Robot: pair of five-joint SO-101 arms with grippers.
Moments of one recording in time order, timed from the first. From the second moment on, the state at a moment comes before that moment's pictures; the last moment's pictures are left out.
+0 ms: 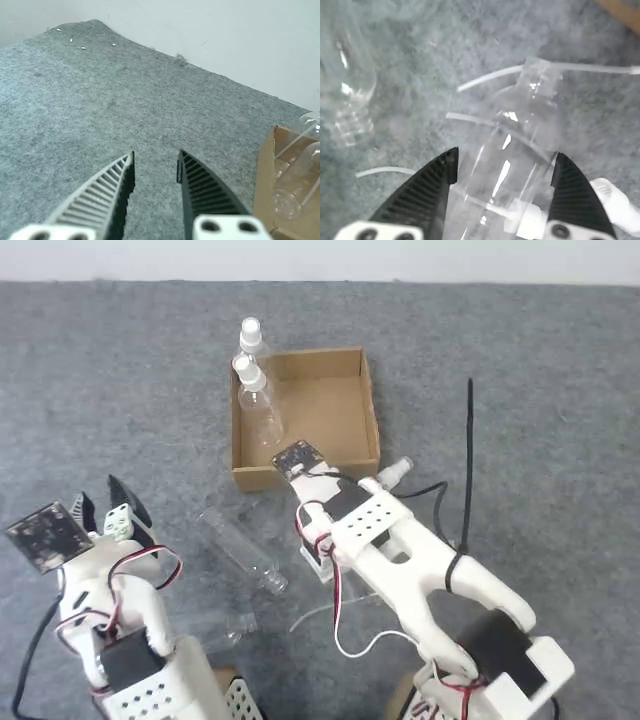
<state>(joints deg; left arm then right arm) -32.7 -100.8 85.8 49.9 13.3 -42.5 -5.7 35.5 64.6 -3.2</state>
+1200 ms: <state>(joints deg) -32.7 -100.8 85.8 49.9 13.3 -38.6 -20.4 43.3 63.1 -0.1</state>
